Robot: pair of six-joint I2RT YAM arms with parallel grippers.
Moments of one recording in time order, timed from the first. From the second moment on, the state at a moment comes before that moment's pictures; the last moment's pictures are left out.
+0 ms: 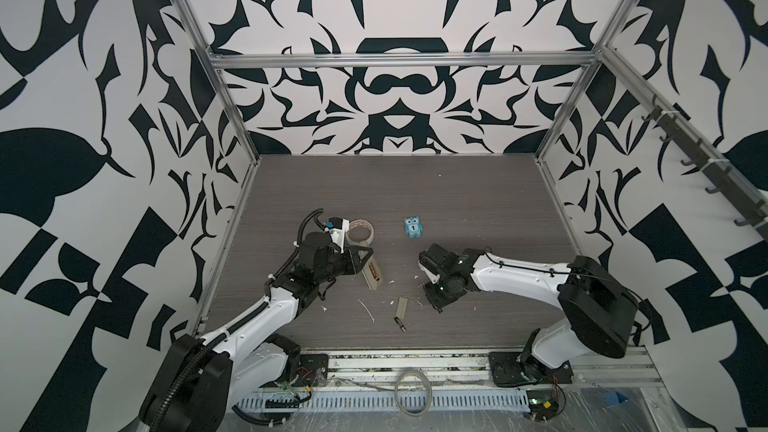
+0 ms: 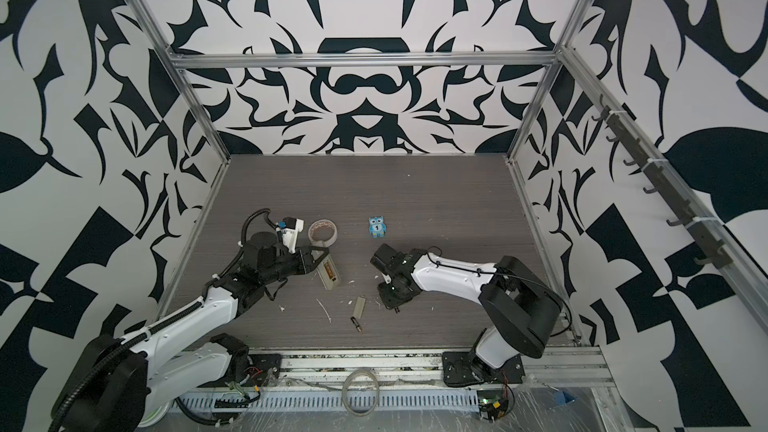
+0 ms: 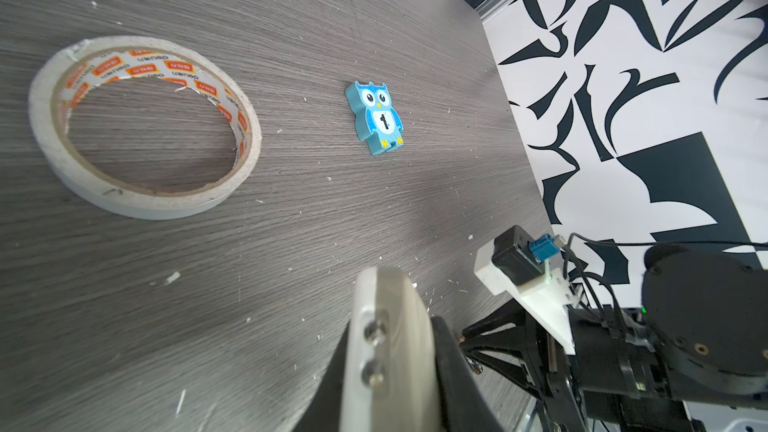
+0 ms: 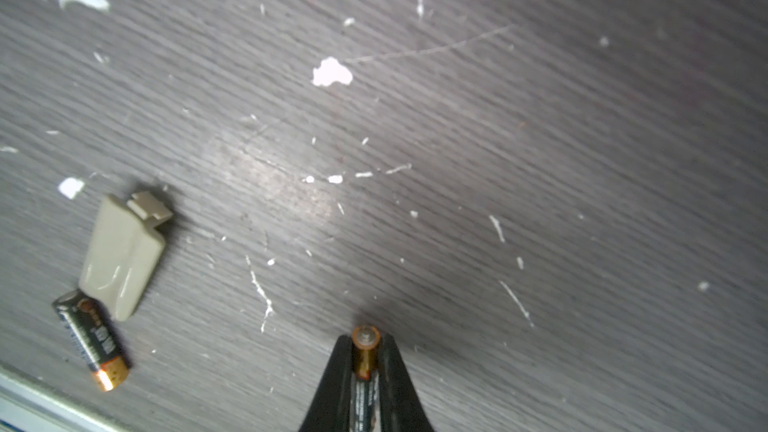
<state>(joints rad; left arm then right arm) -0.46 1.06 0.40 0.17 0.42 -0.66 0.87 1.55 0.83 -0.65 -0.09 0.44</state>
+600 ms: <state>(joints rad) -0.46 1.06 0.39 0.19 0.42 -0.66 0.88 1.59 0.85 -0.68 -0.06 0.42</state>
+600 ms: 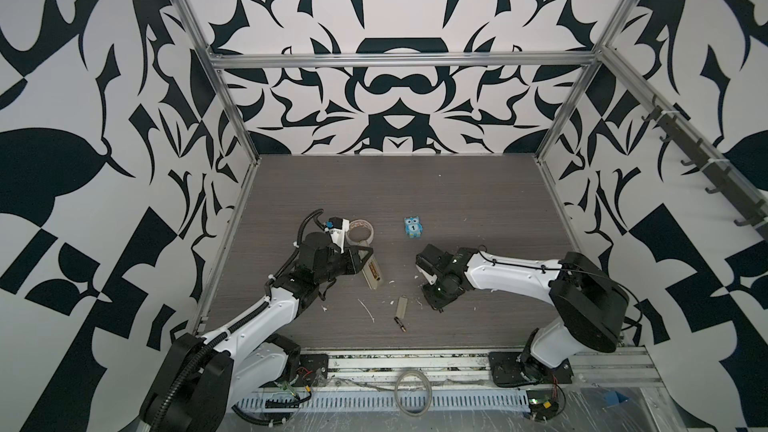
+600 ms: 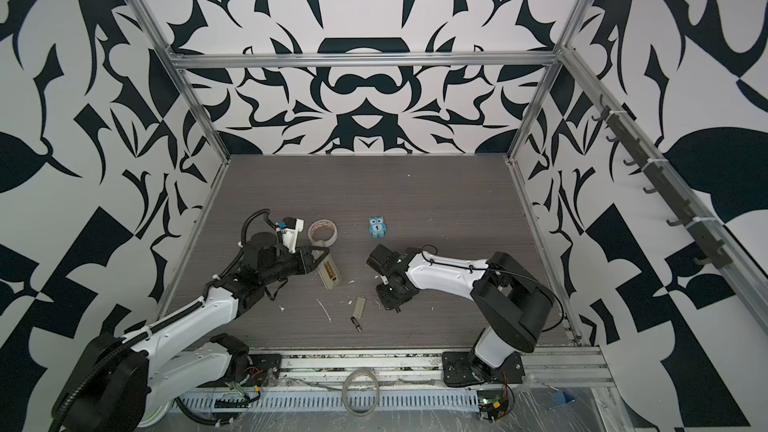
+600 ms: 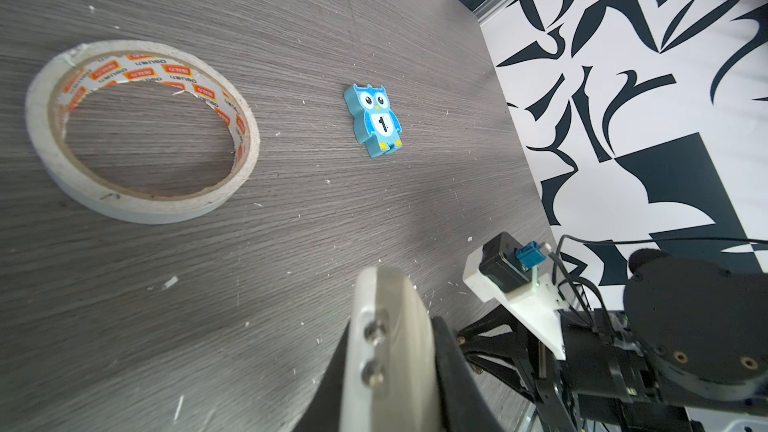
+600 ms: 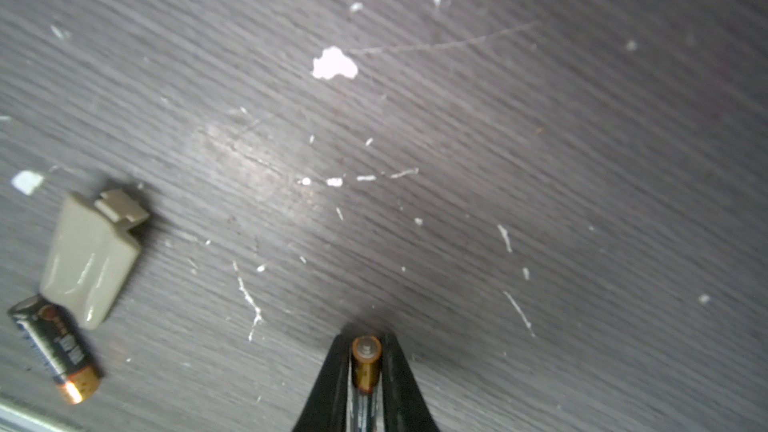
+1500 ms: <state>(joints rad) -0.46 1.06 0.36 0.25 0.44 -0.71 0.91 1.38 0.80 -0.55 -0.07 0.33</state>
